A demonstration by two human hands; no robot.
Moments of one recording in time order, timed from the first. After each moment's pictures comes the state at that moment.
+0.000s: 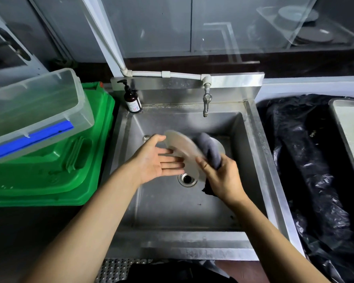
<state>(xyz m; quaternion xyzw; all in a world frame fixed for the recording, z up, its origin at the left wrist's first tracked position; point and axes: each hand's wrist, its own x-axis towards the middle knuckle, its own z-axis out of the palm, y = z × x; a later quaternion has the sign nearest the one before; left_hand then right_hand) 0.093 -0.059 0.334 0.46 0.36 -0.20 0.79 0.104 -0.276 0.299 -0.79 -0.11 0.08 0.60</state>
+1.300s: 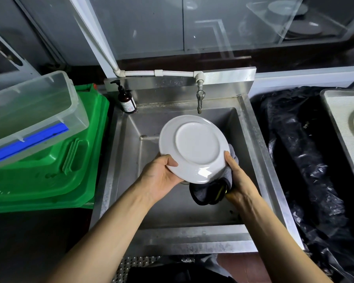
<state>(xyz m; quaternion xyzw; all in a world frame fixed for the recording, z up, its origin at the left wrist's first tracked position) 0.058 -0.111 0.328 0.35 0.28 -0.12 0.89 0.105 -0.310 0.276 -0.39 0.25 0.27 0.84</state>
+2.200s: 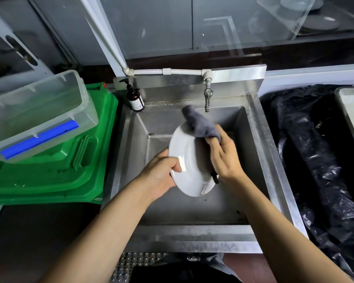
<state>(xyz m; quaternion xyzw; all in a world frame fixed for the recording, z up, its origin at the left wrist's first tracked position) 0.049 -0.104 0.342 0.53 0.25 -0.15 0.79 0.139 -0.265 0.292 -0.76 -0.18 0.03 0.62</state>
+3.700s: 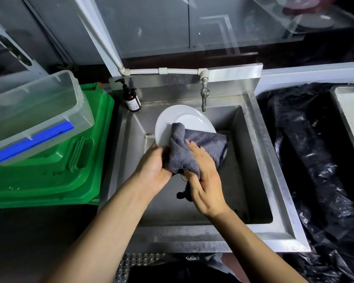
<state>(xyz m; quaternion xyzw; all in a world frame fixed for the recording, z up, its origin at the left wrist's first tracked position) 0.076 -0.111 0.344 0.39 0.31 -0.02 0.87 0.066 -0.253 0.279 -0.77 -0.30 -0.06 0.56</state>
